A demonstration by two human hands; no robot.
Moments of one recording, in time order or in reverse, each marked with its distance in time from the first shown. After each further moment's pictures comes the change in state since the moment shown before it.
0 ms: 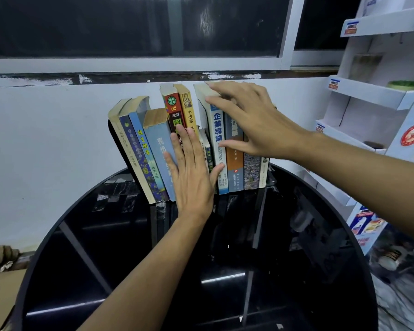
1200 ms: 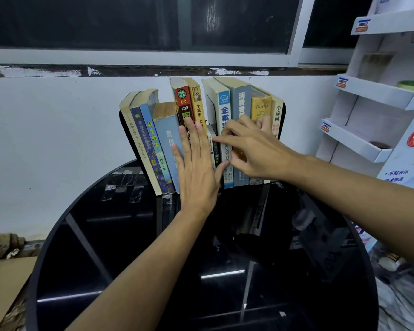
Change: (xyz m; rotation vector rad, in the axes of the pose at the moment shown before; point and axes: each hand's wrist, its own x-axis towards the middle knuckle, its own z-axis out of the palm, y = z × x) left_hand -0.002 -0.004 -0.013 -0.054 -0.079 0.027; right_hand -0.022 -0.033 0.034 0.051 -0.124 0.073
